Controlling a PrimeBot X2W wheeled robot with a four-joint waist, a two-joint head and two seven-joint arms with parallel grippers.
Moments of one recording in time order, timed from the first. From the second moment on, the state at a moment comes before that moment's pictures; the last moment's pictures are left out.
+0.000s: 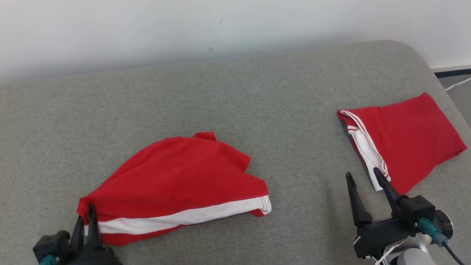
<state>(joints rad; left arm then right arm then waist) -0.27 0.05 0.16 0.40 -0.11 0.01 -0.26 -0.21 -0.24 0.25 0.29 0.16 0.13 -0.26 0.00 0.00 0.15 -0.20</state>
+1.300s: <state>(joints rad) -0.07 0.05 0.03 0.26 -0.13 0.06 -0.26 -0.14 -0.18 0.32 0.33 0.21 0.13 -0.26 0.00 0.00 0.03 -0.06</state>
